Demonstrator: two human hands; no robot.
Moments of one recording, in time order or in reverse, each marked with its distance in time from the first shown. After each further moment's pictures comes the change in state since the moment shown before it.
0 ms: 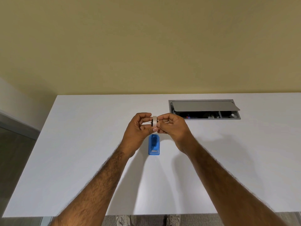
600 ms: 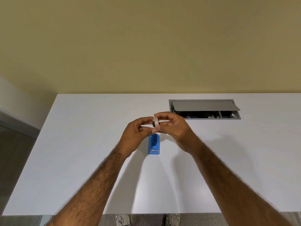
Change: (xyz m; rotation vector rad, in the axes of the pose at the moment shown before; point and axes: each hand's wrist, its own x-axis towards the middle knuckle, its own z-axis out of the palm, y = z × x) left_hand -0.001 -0.005 -0.010 0.153 -0.046 -0.035; right_hand -0.004 -0.005 -0.008 0.004 -0.201 -0.093
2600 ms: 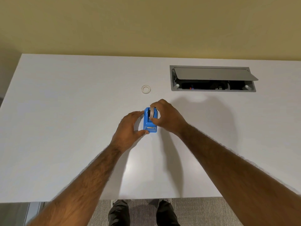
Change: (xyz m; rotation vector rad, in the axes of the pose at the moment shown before) left_hand 0.025 -0.176 0.000 0.676 0.005 0.070; right_hand 0.047 0.133 -0.001 -1.022 -0.042 -0.047
